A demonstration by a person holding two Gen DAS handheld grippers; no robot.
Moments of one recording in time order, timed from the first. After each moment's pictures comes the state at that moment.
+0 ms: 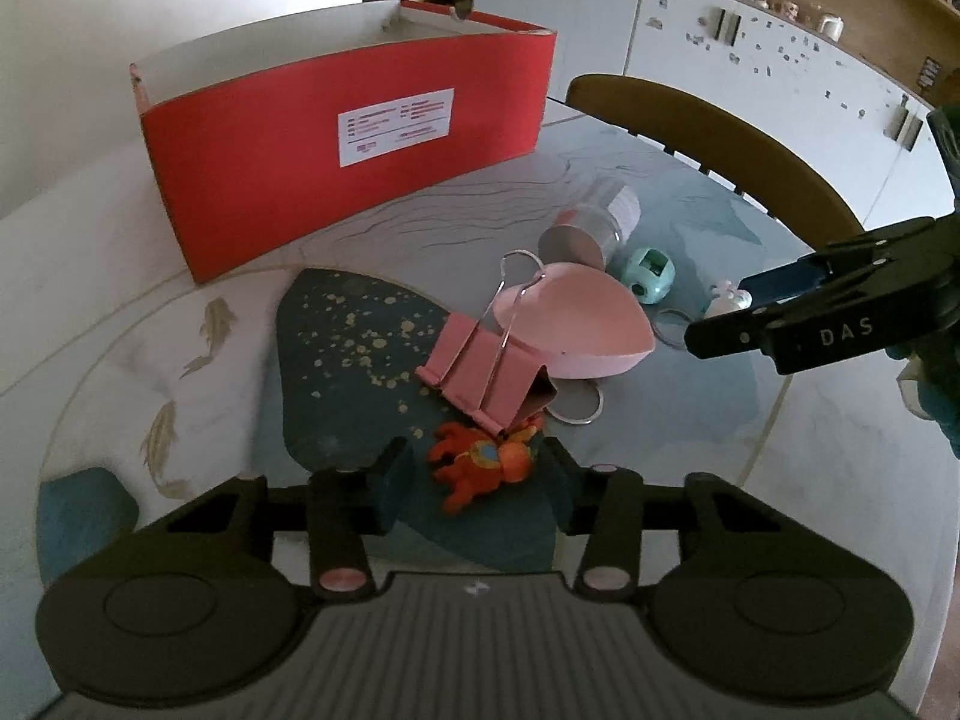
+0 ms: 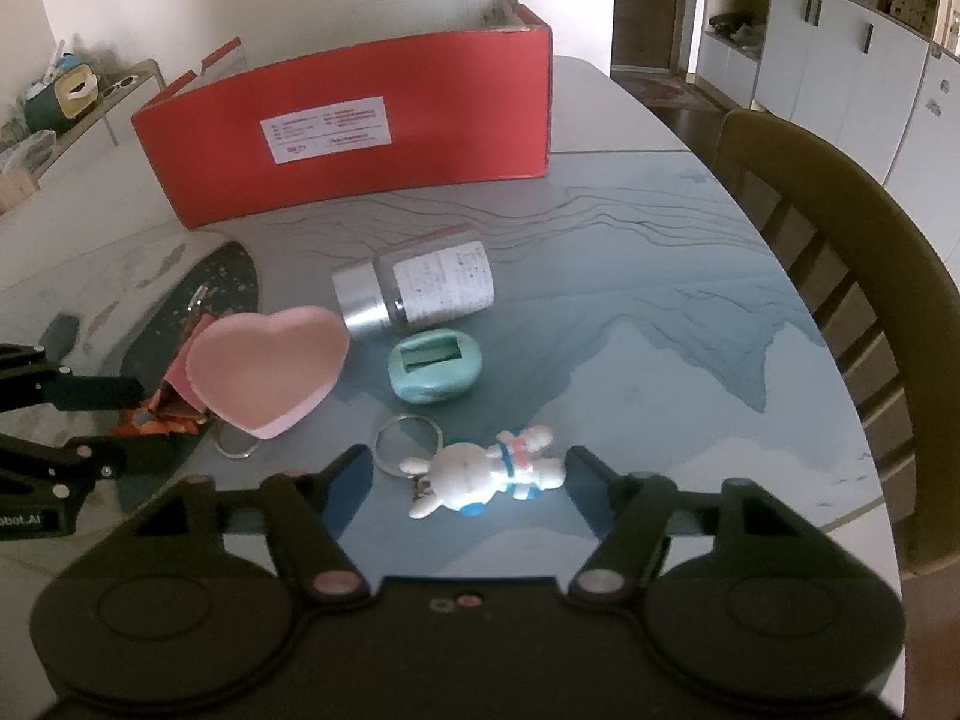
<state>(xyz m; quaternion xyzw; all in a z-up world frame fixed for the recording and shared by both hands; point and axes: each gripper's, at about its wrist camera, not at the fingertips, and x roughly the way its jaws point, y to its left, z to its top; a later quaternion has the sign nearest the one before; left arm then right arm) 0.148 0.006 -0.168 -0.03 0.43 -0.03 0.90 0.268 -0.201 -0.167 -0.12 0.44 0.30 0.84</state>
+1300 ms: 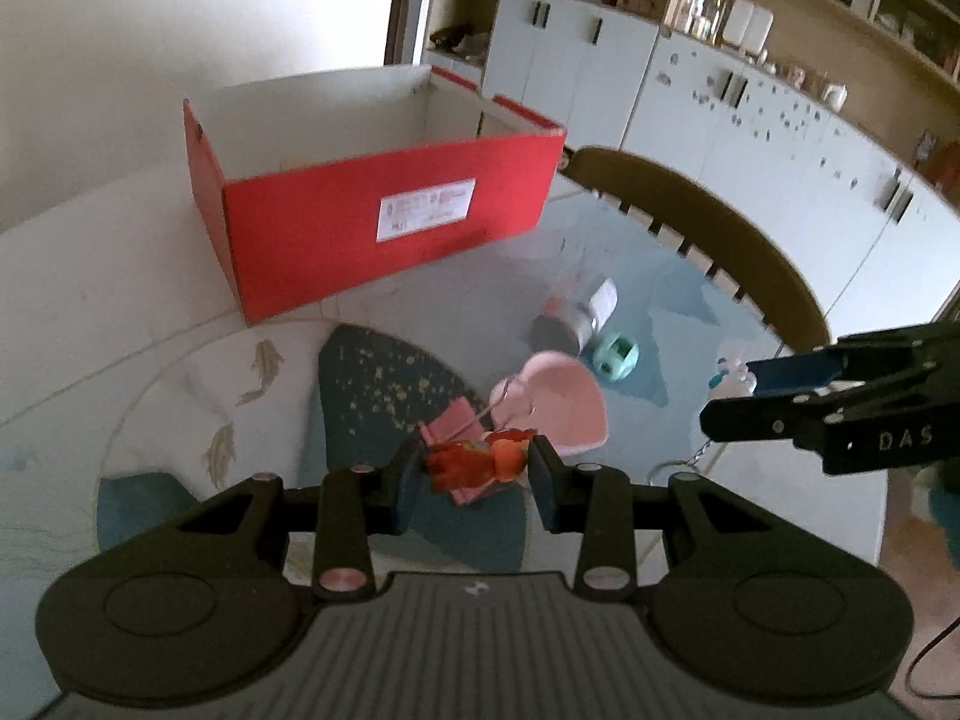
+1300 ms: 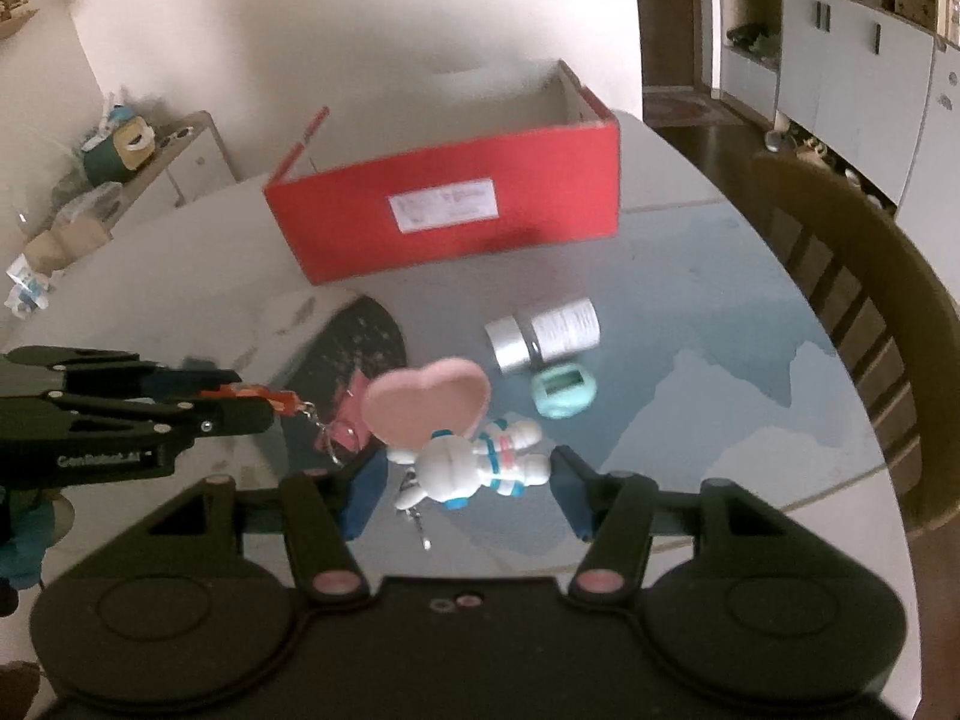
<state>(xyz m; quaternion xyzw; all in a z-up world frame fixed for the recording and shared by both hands) 0.125 0.023 -0.111 -0.08 0.40 -0.02 0.91 0.212 -0.194 -0.096 -0.06 0.42 0.34 0.84</state>
